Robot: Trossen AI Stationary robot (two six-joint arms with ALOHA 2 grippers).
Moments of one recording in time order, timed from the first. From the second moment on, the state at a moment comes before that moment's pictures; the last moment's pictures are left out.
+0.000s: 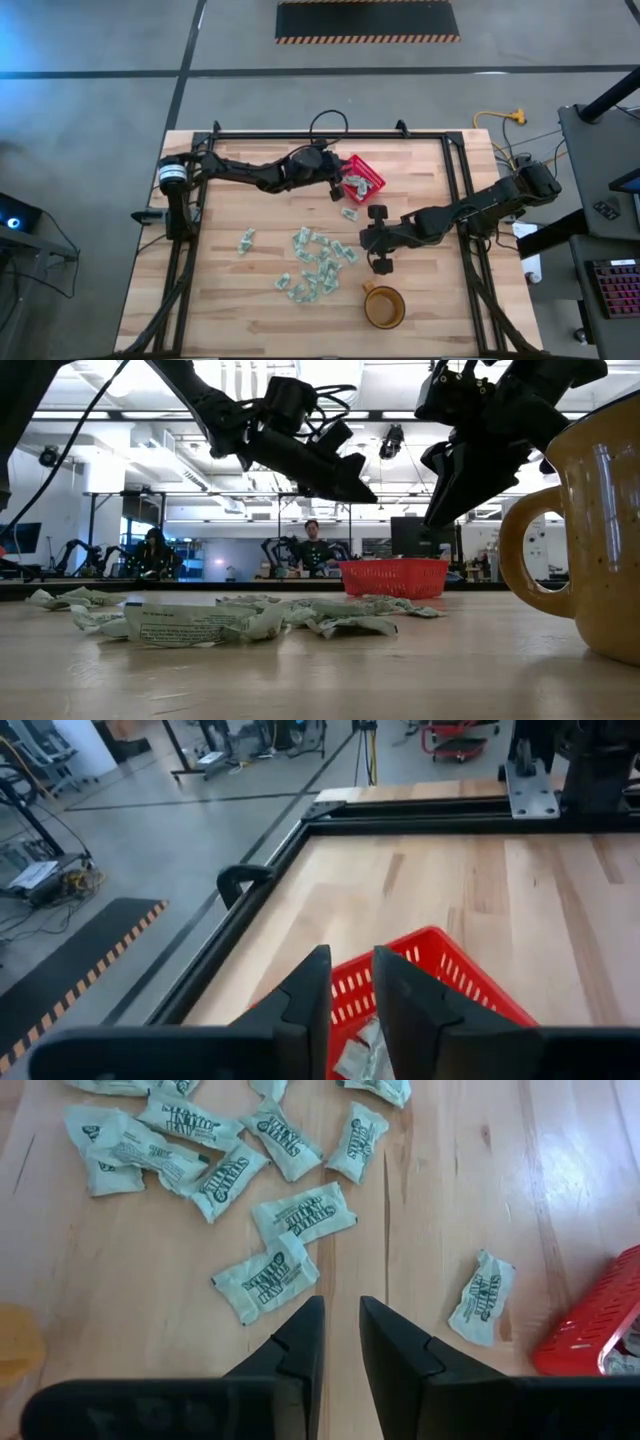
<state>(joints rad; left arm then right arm) 0.26 1.85 1.13 0.47 -0.16 0.16 0.27 1.49 0.85 -0.33 0.26 0.11</state>
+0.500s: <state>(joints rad) 0.23 1.70 1.12 -0.13 -0.06 0.22 0.27 1.49 0.85 -0.32 0.26 0.14</state>
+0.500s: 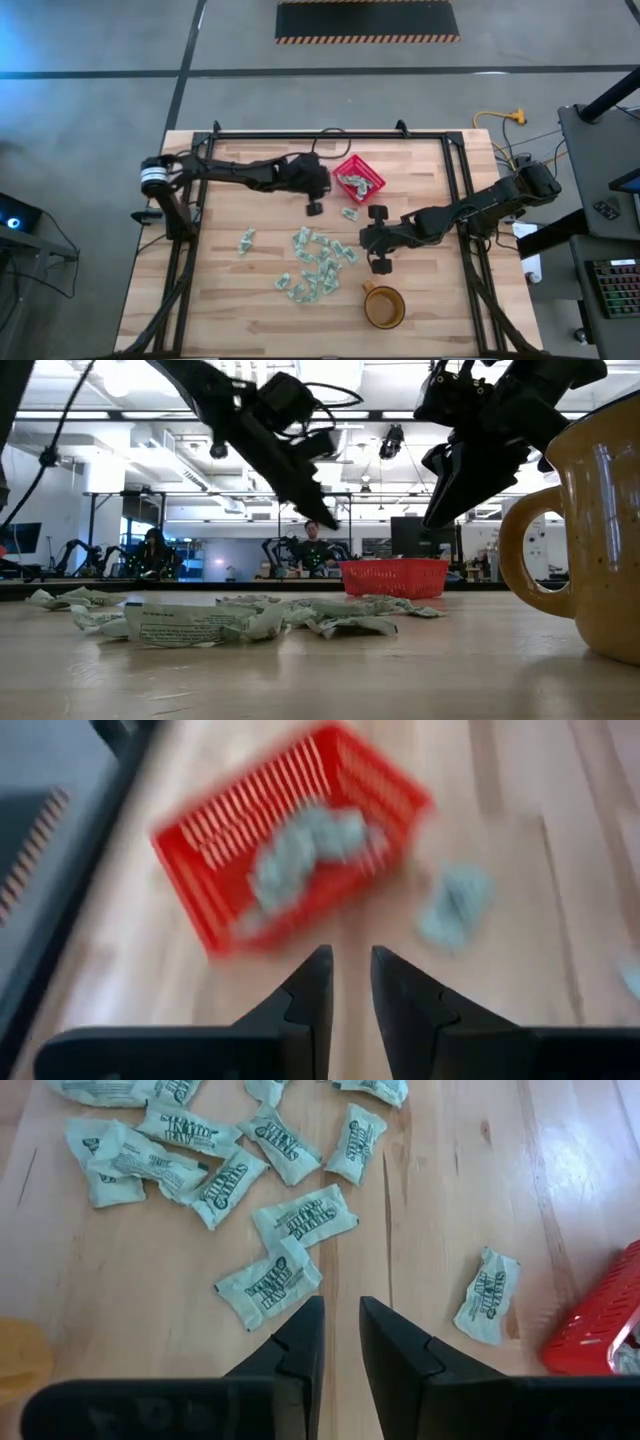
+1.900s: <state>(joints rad) -0.12 0.98 0.41 0.06 -0.06 -0.01 0.10 1.69 0.77 -0.05 0.45 0.29</state>
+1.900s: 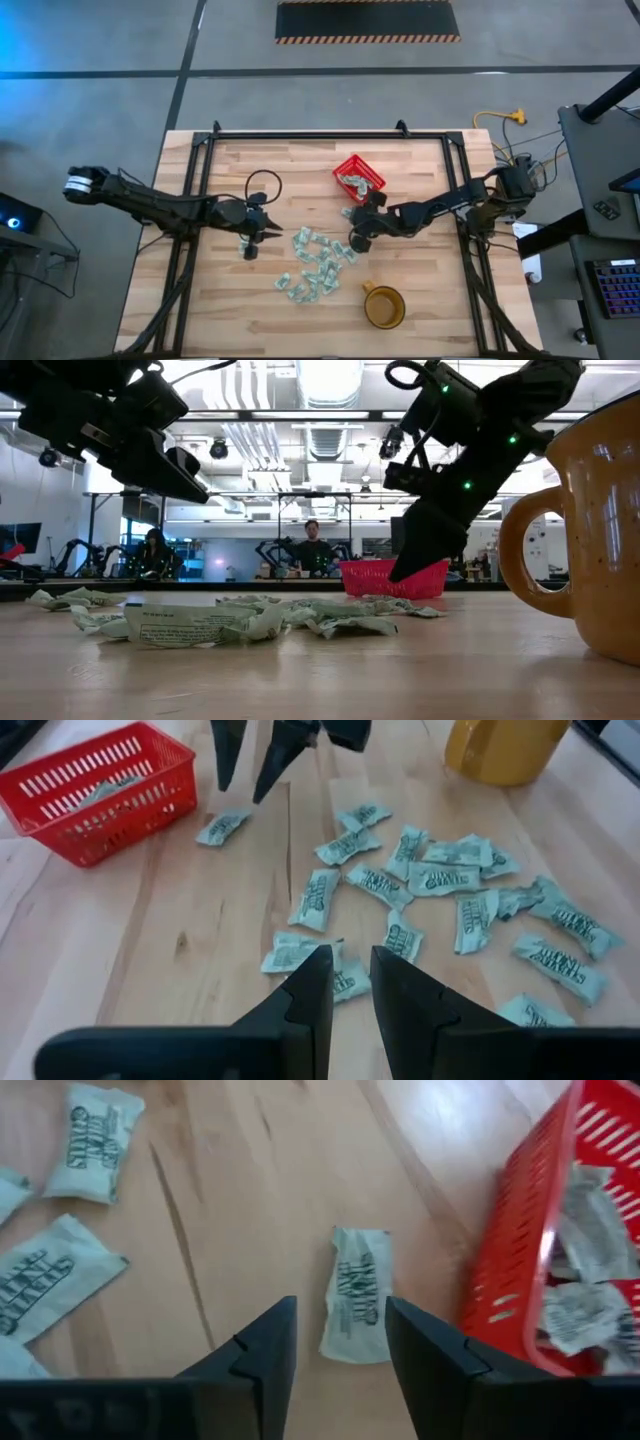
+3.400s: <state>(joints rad) -0.12 0.99 0.41 0.08 -0.10 -0.01 0.05 1.73 0.77 -0.10 0.26 0.38</state>
